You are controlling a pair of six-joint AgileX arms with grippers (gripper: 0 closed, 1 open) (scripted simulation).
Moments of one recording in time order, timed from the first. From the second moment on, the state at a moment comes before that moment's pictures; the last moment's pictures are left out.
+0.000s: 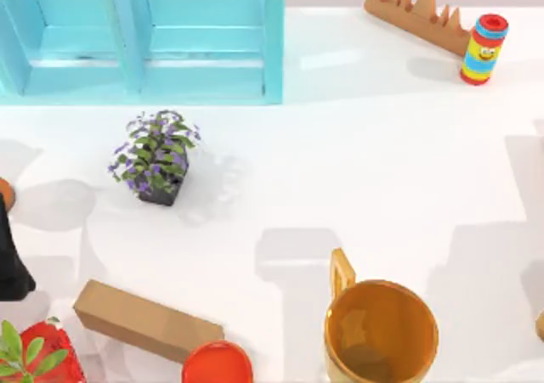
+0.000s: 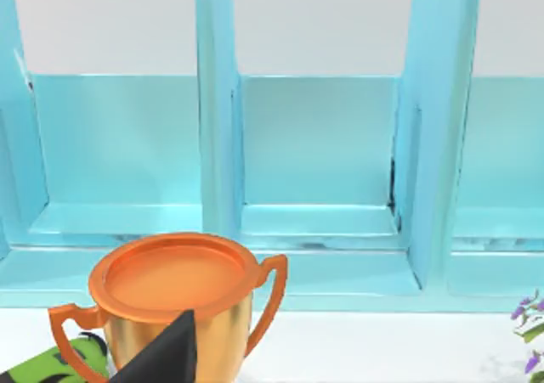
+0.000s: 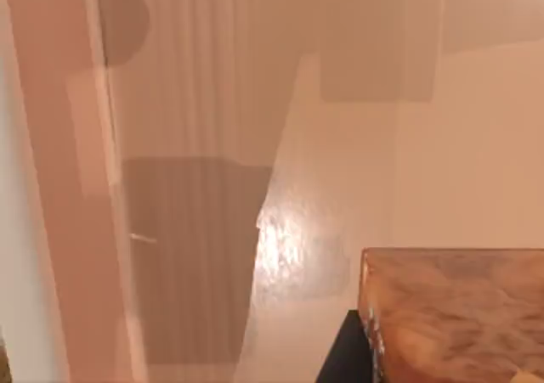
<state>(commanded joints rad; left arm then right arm) 0.00 0.00 0.00 0.00 0.00 0.00 -0.35 1.66 1.19 -1.03 -0.01 -0.31</state>
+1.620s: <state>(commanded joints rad) 0.00 0.00 0.00 0.00 0.00 0.00 0.40 2.16 1.79 -1.26 0.00 0.43</state>
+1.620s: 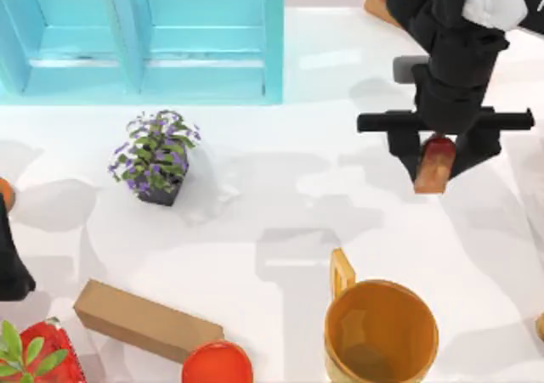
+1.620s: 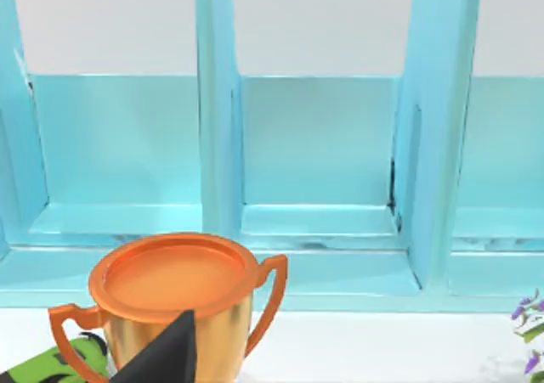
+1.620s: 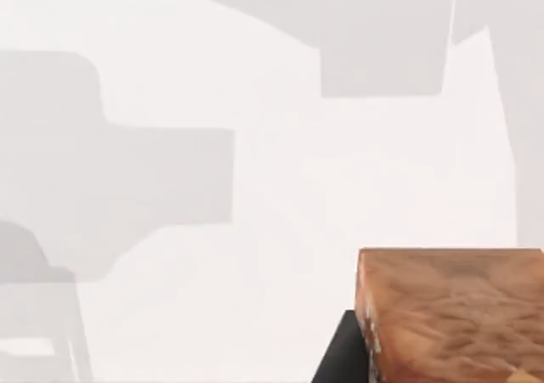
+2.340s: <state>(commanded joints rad) 0.00 0.00 0.00 0.00 0.00 0.00 0.49 2.27 1.83 -1.14 0.00 0.52</state>
